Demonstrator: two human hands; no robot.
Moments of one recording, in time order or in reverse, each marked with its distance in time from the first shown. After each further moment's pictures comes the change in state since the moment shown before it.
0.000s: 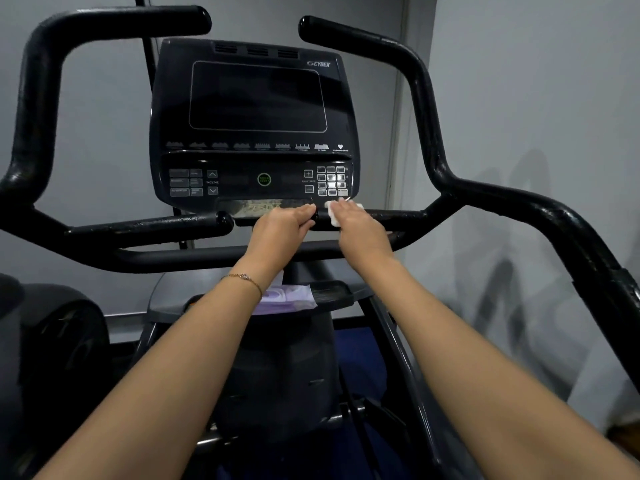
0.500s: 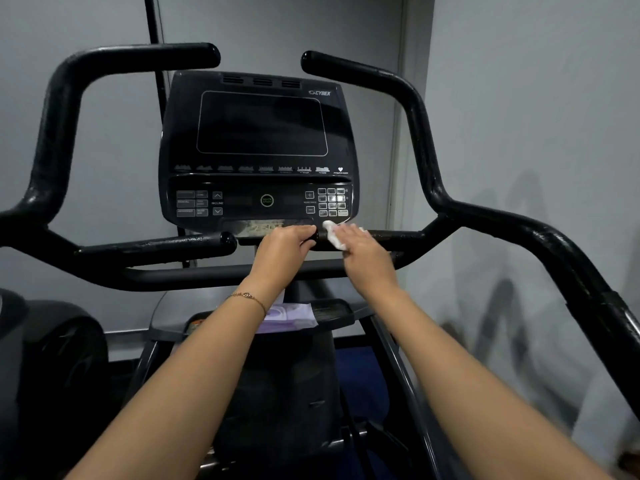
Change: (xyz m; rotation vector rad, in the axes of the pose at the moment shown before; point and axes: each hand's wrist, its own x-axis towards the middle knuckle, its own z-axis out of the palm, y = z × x) left_hand 0.004 0.003 0.000 -0.041 -0.026 -0.092; right_hand -0.004 0.010 0.004 0.125 0.023 0.038
